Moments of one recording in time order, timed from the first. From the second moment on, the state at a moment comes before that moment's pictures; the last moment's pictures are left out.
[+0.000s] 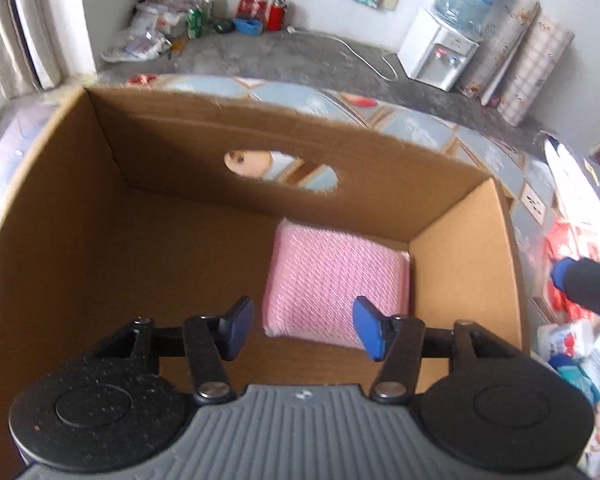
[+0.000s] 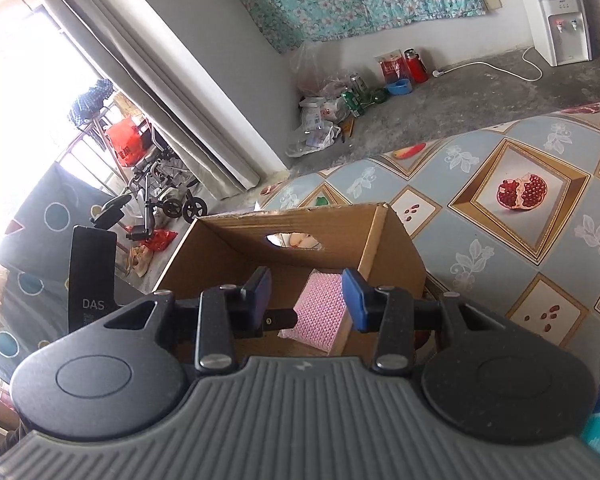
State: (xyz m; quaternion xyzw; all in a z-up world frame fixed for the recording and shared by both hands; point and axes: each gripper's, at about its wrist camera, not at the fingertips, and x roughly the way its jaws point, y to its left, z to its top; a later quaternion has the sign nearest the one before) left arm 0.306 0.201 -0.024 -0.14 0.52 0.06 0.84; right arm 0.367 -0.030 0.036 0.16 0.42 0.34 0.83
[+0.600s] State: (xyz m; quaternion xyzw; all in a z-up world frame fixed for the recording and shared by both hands) left arm 0.328 0.200 -0.053 -0.26 0.53 0.08 0.80; right arm 0.355 -0.050 0.029 0.17 0.42 0.33 0.83
